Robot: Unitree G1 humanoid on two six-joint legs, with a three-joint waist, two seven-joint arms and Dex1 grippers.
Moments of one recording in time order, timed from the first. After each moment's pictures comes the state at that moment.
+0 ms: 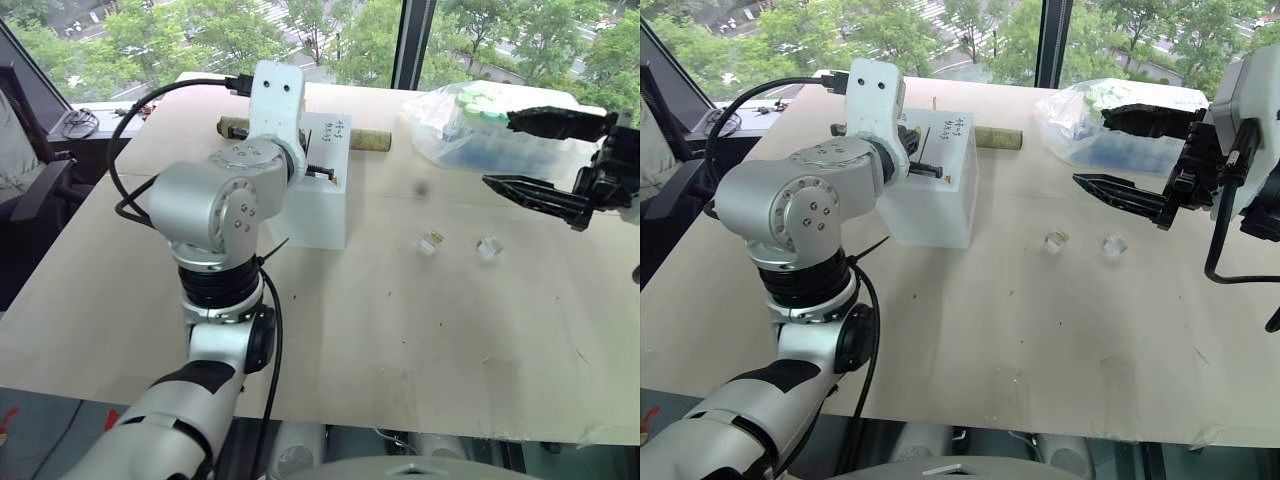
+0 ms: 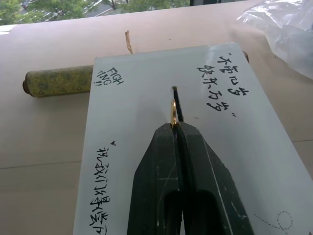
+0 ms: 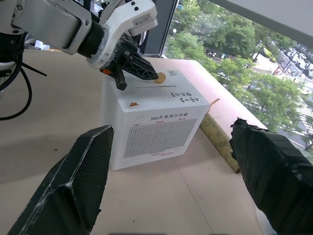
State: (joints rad) left arm -1.02 0.20 0.09 -0.40 -0.25 1.61 0.18; right arm -0.49 -1.04 -0.33 -0.47 0.94 0.70 0.82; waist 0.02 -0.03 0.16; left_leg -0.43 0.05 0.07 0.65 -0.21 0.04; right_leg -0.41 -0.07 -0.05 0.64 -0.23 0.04
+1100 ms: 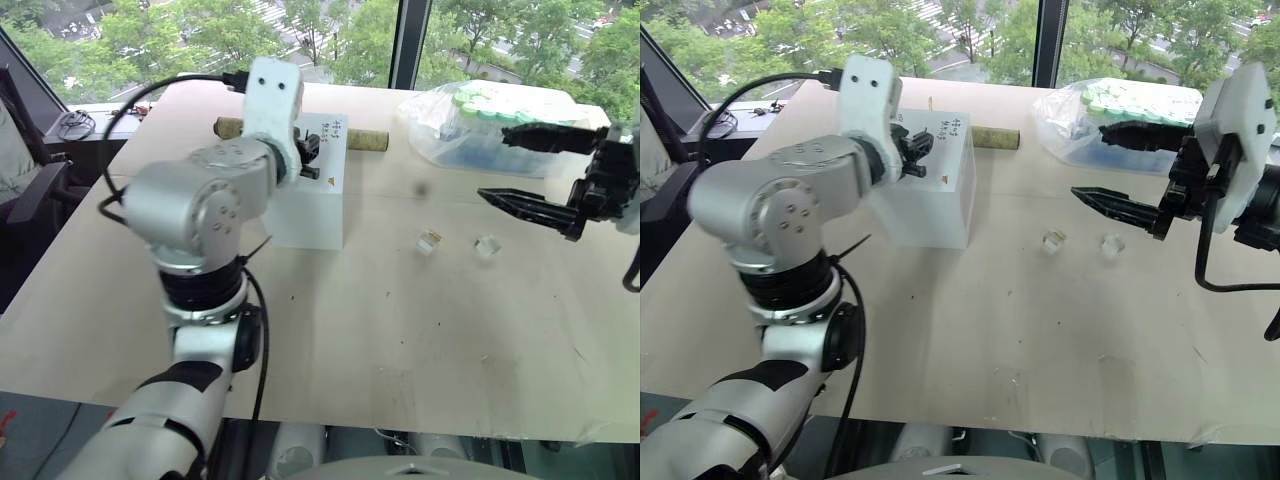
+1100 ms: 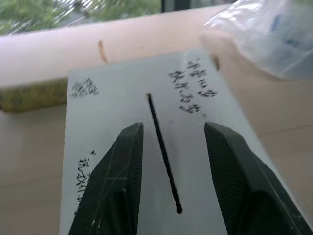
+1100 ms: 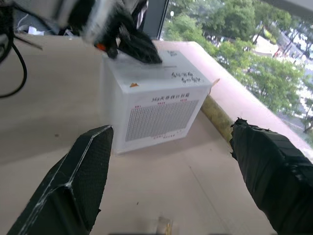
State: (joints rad) left arm -0.97 0.34 0.13 -0.52 -0.39 1.61 -0.05; right arm -0.44 -1.05 -0.34 -0.53 0.94 0.77 0.78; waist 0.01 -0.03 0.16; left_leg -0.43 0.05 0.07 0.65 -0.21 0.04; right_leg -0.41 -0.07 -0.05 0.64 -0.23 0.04
